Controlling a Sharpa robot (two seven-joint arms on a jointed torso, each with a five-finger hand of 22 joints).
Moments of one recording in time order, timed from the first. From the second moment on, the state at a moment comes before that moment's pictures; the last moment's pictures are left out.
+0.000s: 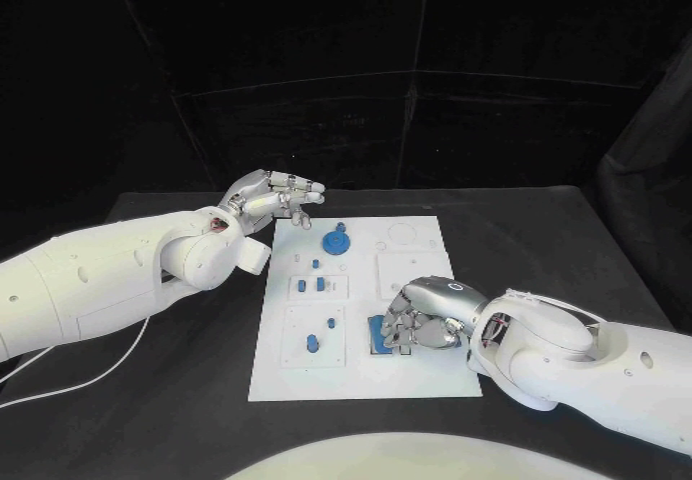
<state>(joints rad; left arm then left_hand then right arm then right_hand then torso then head) 1.24 -0.79 -0.14 1.38 -0.09 -0.14 0.35 1.28 -0.04 0.44 -0.13 0.06 0.95 0.20 0.21 0.07 0.98 0.13 0.37 0.07 1.18 0.03 0.97 0.48 0.18 1.13 0.13 0.65 0.63 0.95 -0.95 -0.03 1.88 -1.58 -0.29 -0.17 1.49 0.04 0.03 0.01 0.07 1.15 0.08 0.14 0.26 1.35 0.00 0.82 1.05 1.47 -0.06 1.38 1.31 0.05 1.41 0.06 1.43 1.31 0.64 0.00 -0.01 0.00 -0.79</state>
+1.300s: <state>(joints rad) 1.24 -0.79 -0.14 1.38 -0.09 -0.13 0.35 1.28 -0.04 0.44 -0.13 0.06 0.94 0.20 0.21 0.07 0.97 0.12 0.37 0.07 1.18 0.03 0.97 0.48 0.18 1.13 0.13 0.65 0.63 0.95 -1.03 -0.03 1.92 -1.53 -0.36 -0.13 1.39 -0.01 0.02 0.05 0.13 1.09 0.11 0.08 0.18 1.33 0.01 0.75 1.01 1.47 -0.06 1.36 1.30 0.05 1.39 0.06 1.41 1.31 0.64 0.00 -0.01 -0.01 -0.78</state>
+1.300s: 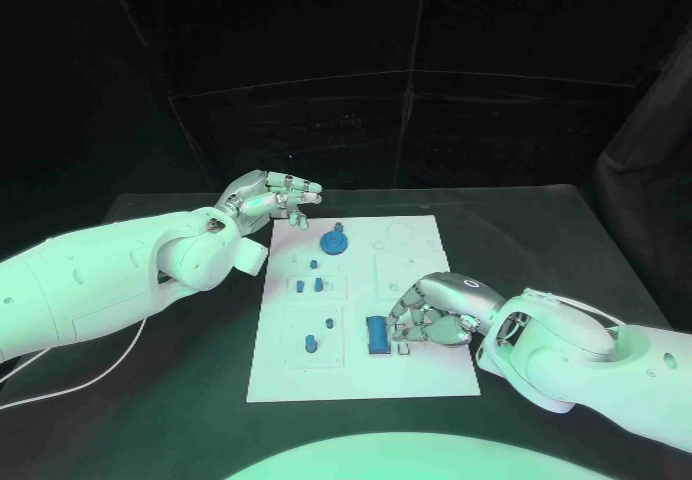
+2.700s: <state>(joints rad) 1.24 -0.79 -0.14 1.38 -0.09 -0.13 0.34 1.28 -0.04 0.44 -0.13 0.06 0.94 0.20 0.21 0.07 0.97 0.12 0.37 0.07 1.18 0.03 0.97 0.48 0.18 1.13 0.13 0.65 0.63 0.96 -1.11 -0.03 1.88 -1.59 -0.23 -0.53 1.32 -0.06 -0.17 0.26 0.24 1.15 0.08 0.17 0.26 1.34 0.00 0.77 1.01 1.47 -0.06 1.36 1.31 0.05 1.41 0.05 1.41 1.31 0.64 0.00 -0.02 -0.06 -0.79</state>
